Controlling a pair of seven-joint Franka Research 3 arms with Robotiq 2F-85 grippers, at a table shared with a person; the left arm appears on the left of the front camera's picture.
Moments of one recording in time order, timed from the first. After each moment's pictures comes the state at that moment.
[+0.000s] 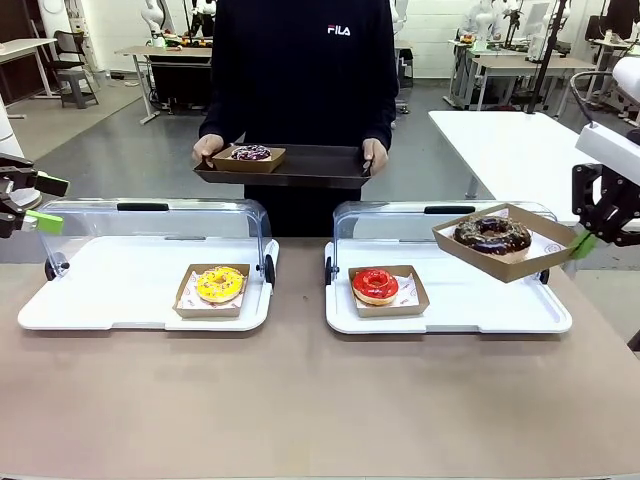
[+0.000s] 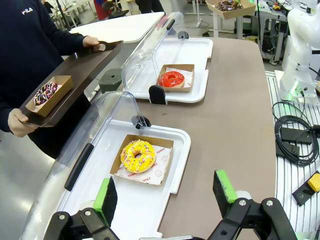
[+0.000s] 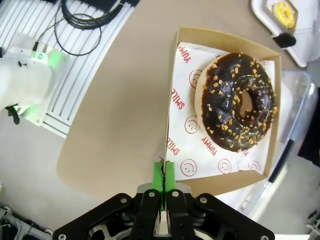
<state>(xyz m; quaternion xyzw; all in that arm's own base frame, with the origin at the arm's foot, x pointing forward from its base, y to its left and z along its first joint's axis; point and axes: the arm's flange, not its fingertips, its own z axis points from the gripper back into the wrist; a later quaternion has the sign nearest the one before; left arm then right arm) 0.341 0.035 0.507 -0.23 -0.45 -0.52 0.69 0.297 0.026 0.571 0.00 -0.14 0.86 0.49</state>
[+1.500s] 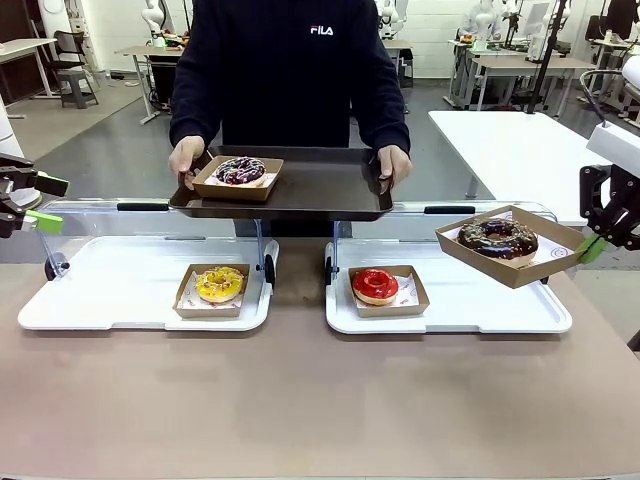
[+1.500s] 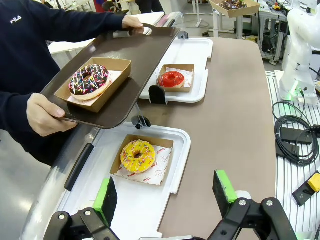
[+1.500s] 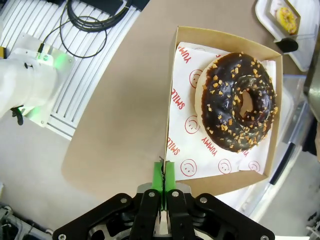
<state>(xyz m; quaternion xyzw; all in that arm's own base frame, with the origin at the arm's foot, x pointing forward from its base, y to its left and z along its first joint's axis) 0.341 0.035 0.507 -0.23 -0.45 -0.52 0.69 0.289 0.025 0.574 0.01 -0.14 0.86 0.49</state>
